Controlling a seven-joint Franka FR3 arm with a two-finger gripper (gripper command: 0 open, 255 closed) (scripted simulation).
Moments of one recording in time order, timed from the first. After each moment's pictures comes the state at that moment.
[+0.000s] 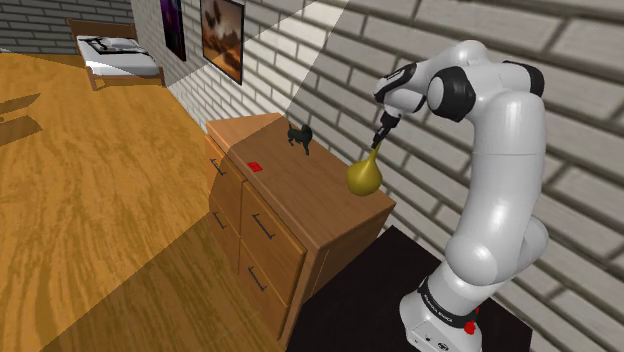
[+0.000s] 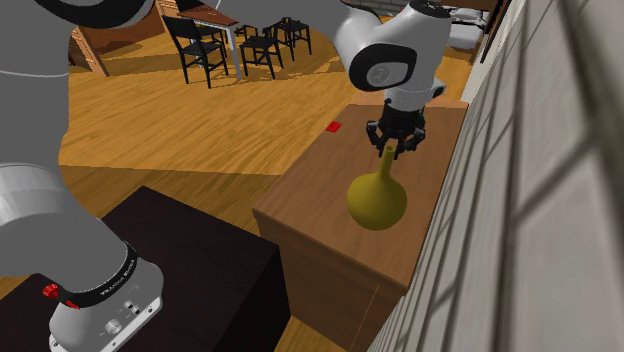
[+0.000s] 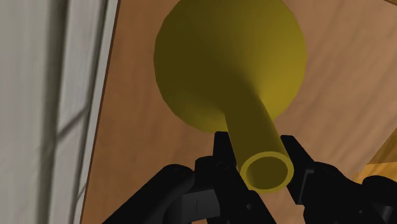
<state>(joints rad) -0.29 0.52 -0.50 -1.69 0.41 2.19 -1.14</state>
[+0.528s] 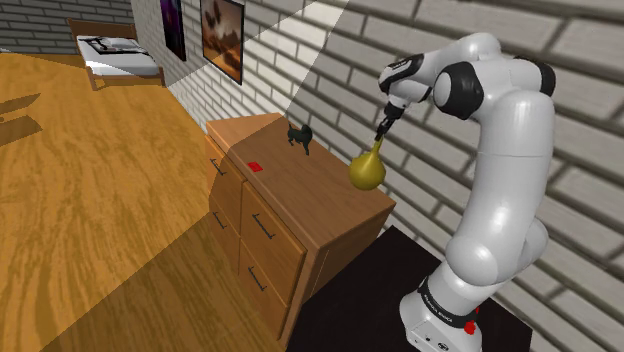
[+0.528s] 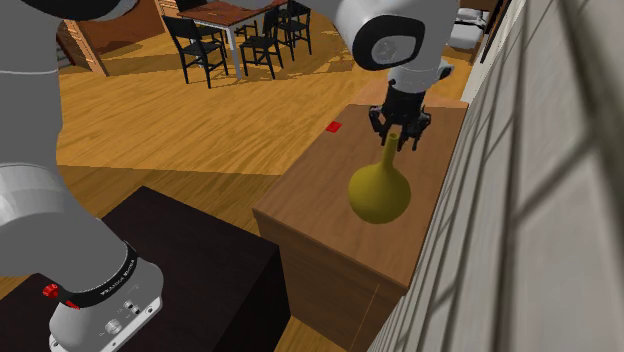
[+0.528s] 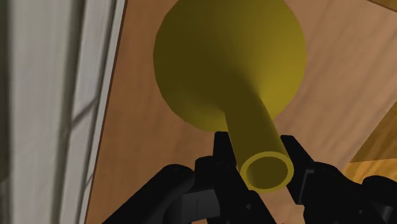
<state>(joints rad) -0.28 0.47 -0.52 -1.66 0.38 2.11 -1.12</state>
